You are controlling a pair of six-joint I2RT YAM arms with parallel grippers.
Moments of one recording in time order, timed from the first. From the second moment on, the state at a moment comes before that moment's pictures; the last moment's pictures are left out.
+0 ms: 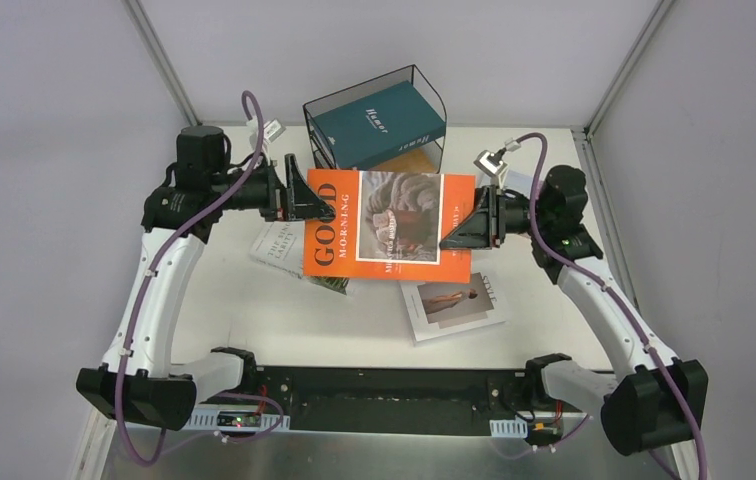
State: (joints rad) left arm -0.14 1.16 1.39 -0.83 0.90 -0.39; right arm 0.25 1.09 0.87 0.17 -1.35 0.94
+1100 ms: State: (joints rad) left arm -0.04 1.08 0.99 0.04 0.89 -1.13; right arm 0.15 0.82 0.72 0.11 -0.73 1.07
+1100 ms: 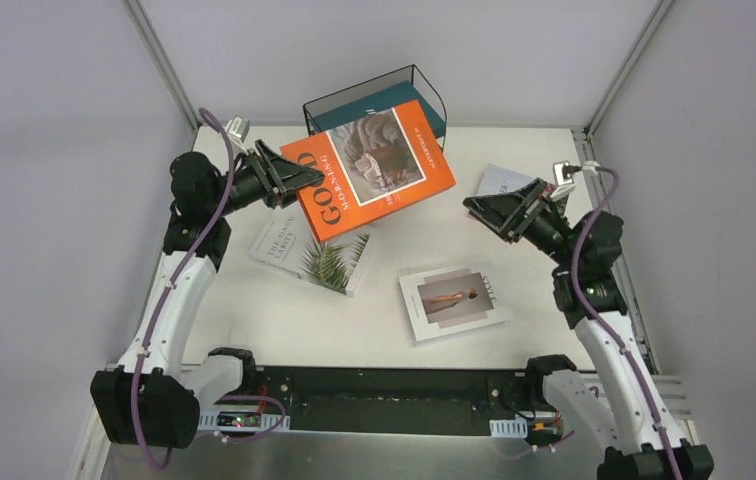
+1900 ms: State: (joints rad) left arm -0.05 1.05 0.85 0.35 0.70 -1.40; right arm 0.79 1.22 0.59 0.95 0.06 1.09
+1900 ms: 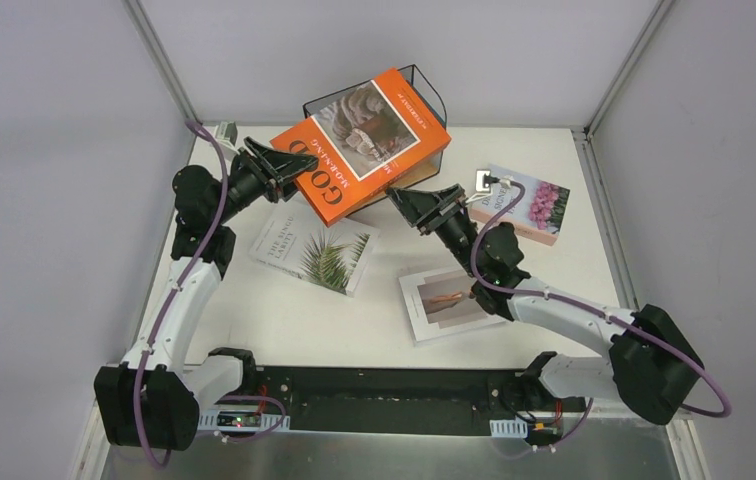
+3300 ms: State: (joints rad) left arm -0.05 0.87 0.96 -0.24 0.47 -1.06; right arm 0.50 1.27 0.90 0.56 0.09 1.18
